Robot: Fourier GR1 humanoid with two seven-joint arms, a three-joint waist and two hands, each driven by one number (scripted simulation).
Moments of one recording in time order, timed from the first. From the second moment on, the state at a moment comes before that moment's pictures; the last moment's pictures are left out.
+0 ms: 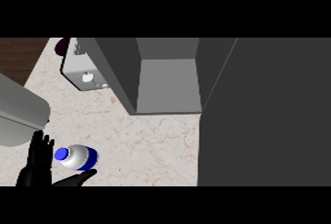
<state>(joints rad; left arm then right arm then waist) 0.31 0.24 -0.08 -1.62 0.28 0.38 -0.22 0.66 -0.21 -0.25 -2.37 -0.51 0.47 0.00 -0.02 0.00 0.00</state>
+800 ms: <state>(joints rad) 0.15 0.15 0.05 -1.12 0.36 0.21 -0.53 0.75 -0.24 -0.27 -2.37 -0.57 0.51 -0.06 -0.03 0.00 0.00</state>
